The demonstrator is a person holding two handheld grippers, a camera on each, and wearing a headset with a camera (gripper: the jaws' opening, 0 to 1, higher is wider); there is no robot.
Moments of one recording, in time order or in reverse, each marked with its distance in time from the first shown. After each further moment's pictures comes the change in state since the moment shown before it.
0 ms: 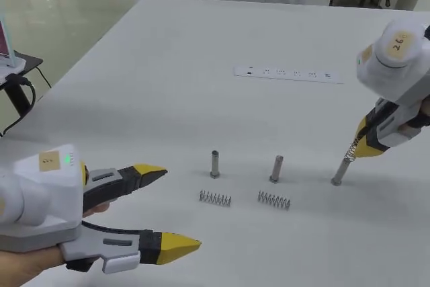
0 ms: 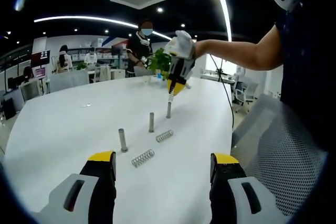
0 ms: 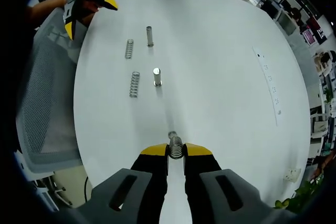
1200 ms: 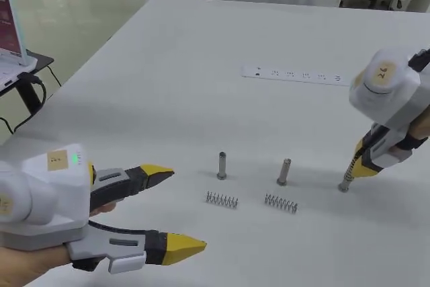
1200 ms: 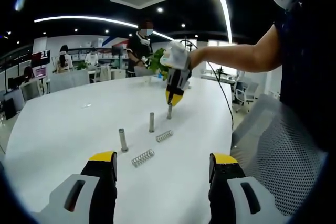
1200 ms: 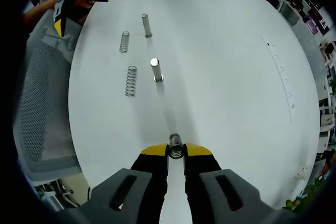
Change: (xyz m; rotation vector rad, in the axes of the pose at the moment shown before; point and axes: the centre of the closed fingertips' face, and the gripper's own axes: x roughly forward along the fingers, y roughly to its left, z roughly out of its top) left arm -0.001 -0.002 0.002 0.001 0.001 0.003; right arm 0.037 0.009 -0.006 0.048 0.032 0.054
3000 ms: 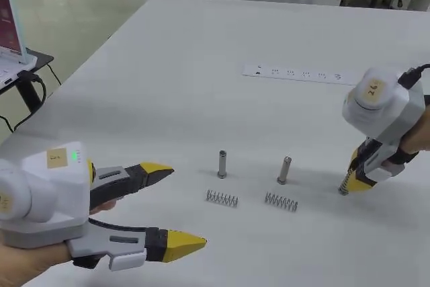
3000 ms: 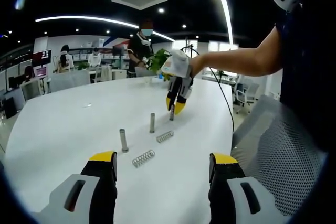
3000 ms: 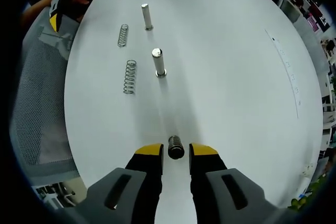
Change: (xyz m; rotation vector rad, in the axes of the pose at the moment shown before) left arm 0.000 0.002 0.000 -0.007 -0.006 0.004; right arm 0.018 0.007 -0.005 0.015 0.004 0.006
